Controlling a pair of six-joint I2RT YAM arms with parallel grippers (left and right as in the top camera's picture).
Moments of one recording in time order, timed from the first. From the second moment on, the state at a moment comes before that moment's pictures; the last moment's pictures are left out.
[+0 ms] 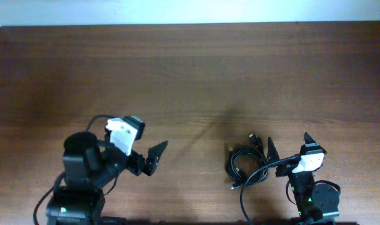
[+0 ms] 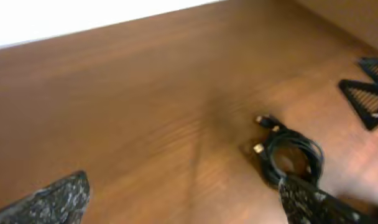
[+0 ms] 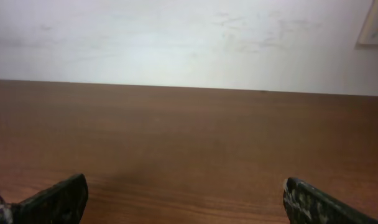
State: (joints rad) left arm -0.07 0.69 0.78 -0.65 0.54 0.17; right arm 0.11 0.01 0.01 -0.07 -0.02 0.03
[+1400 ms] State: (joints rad) left arm -0.70 1.73 1.07 -0.35 0.46 0.52; right arm 0.11 0.01 0.01 -0.07 -0.02 0.03
